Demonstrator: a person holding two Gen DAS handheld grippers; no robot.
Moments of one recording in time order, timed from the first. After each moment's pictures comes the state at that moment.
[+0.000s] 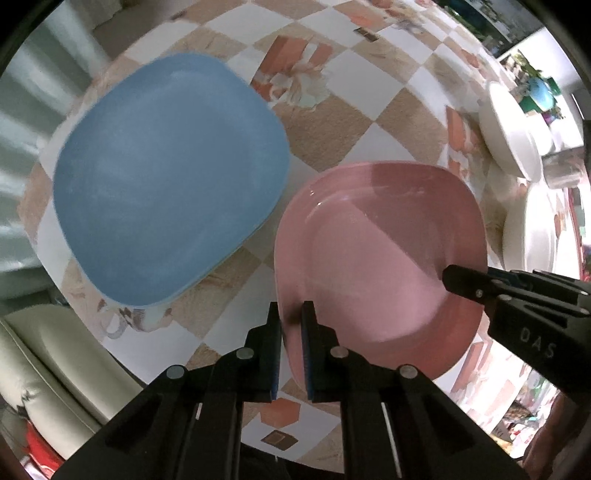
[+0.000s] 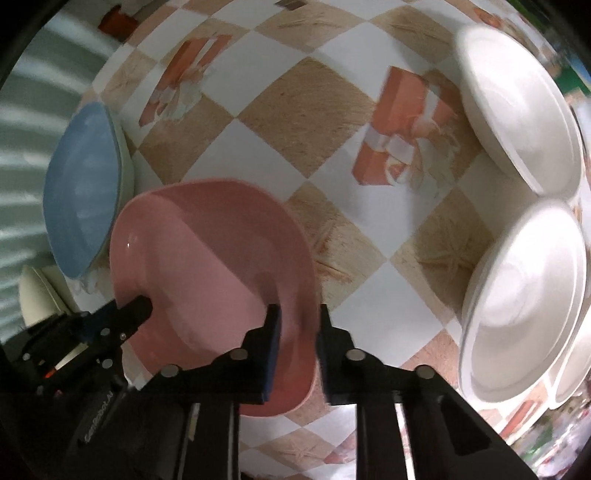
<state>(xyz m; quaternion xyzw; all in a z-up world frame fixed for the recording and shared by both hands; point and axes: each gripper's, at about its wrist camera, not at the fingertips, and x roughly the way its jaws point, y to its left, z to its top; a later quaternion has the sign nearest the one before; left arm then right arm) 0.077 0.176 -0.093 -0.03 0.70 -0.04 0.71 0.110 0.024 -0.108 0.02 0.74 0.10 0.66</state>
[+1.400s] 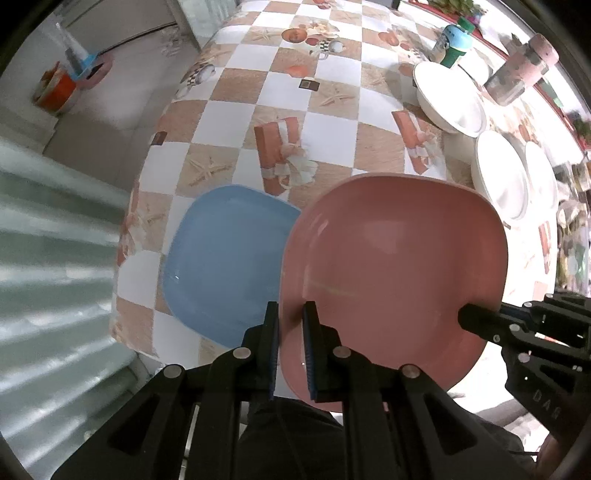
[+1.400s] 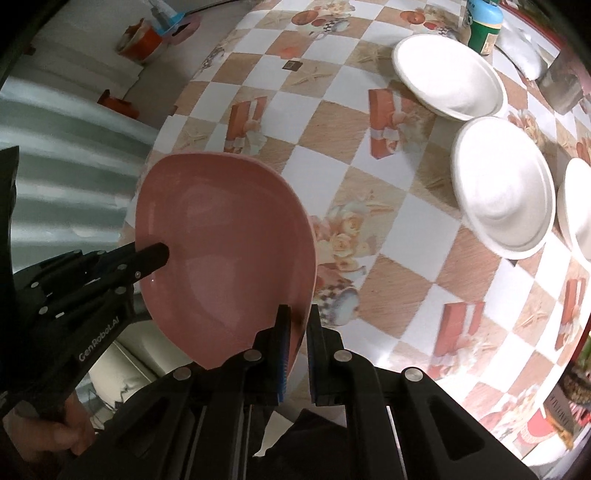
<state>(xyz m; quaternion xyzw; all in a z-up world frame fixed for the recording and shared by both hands) 0.111 0.194 0.000 0.17 0.67 -0.16 0.71 0.059 0.048 -0.011 0.18 0.70 0.05 0.70</state>
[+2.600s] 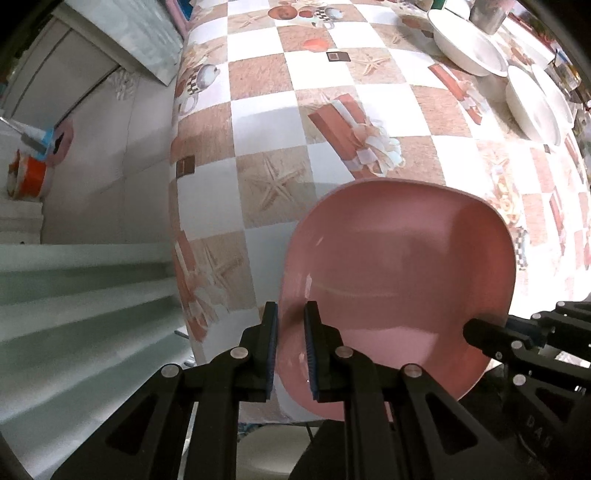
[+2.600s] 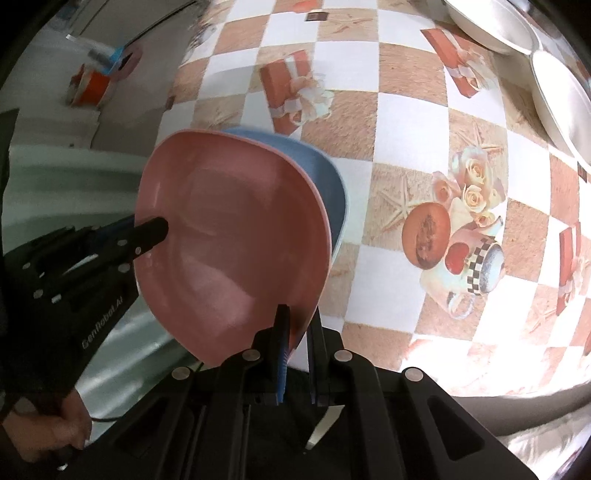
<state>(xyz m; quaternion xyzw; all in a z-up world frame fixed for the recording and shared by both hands) 0.177 0.249 -0.038 0.32 0.64 -0.24 0.66 0.104 0.160 -0.056 0.29 0.70 -0.05 0.65</state>
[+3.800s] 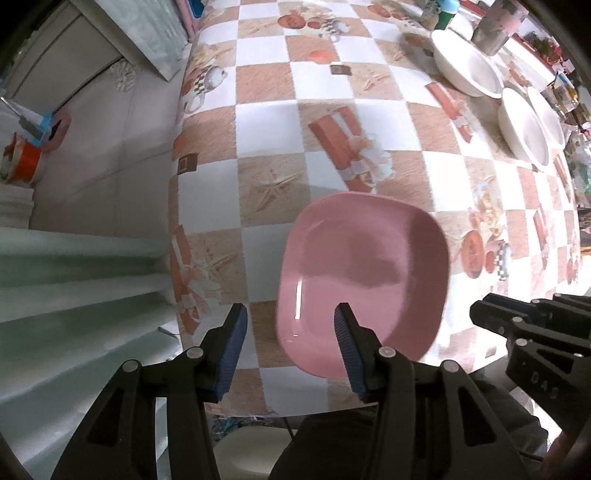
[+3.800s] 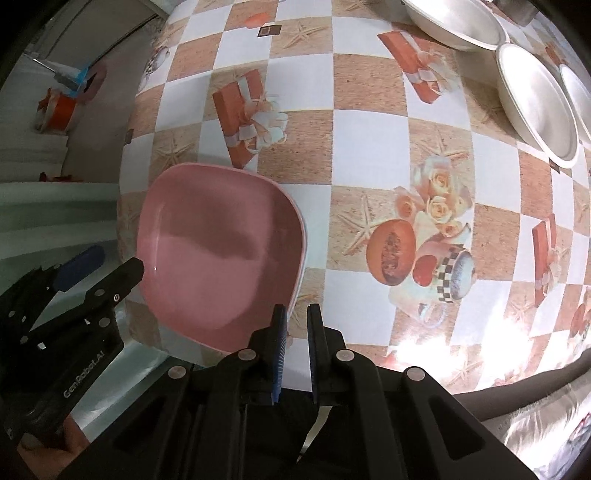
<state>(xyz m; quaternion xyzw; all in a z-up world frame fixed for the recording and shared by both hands) 0.186 0.262 -0.022 0.27 0.65 -0.25 0.67 0.107 0.139 -0.049 0.29 0.71 -0.11 0.64</state>
